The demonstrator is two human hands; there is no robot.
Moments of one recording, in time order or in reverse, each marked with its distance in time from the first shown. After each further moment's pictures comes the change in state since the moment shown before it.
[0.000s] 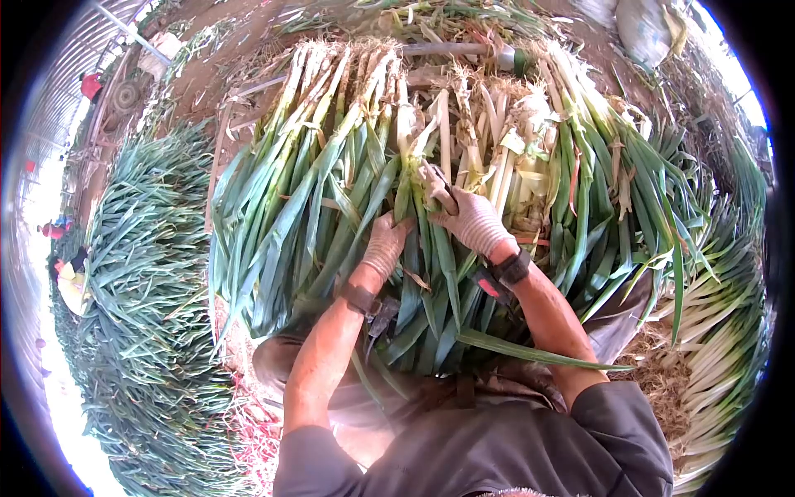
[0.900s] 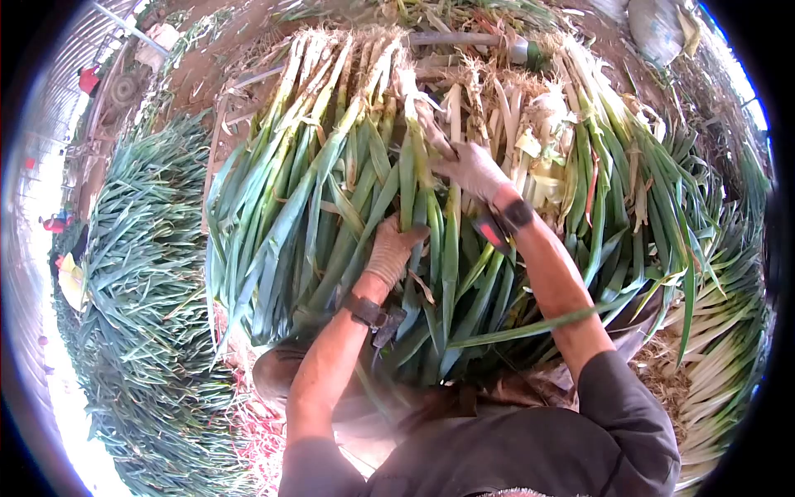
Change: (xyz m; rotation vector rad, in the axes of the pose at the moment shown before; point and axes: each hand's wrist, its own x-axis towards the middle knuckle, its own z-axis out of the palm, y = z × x) left_hand 0.005 0.005 0.001 -0.190 -0.055 -0.082; right_hand 0.100 0.007 -0.019 0.132 -0.083 0.000
